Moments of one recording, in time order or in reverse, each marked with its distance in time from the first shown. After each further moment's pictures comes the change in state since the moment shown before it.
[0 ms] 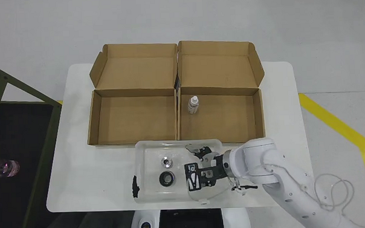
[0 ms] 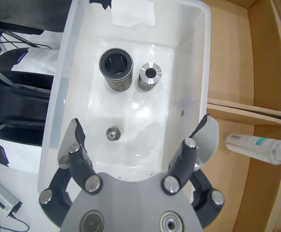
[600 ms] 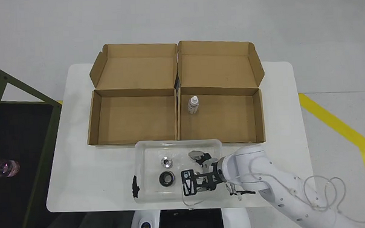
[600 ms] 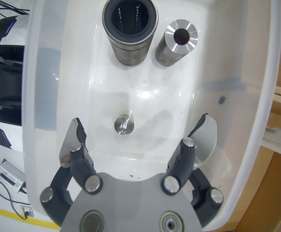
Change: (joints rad) left arm 0.000 0.000 0.000 0.000 0.000 0.000 0.000; right arm 0.051 0.035 -0.145 0.030 -0.031 0.091 0.090
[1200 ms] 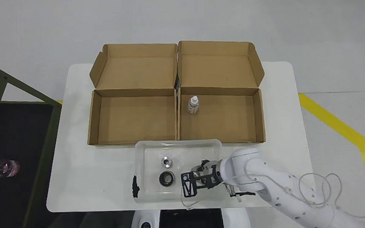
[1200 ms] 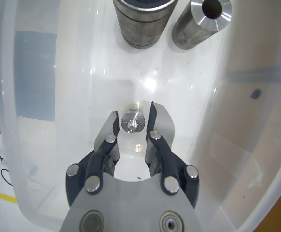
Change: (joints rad) left arm 0.000 0.000 0.000 0.000 0.000 0.000 0.000; right arm 0.056 0.021 -0.089 0.027 0.024 0.041 0.041
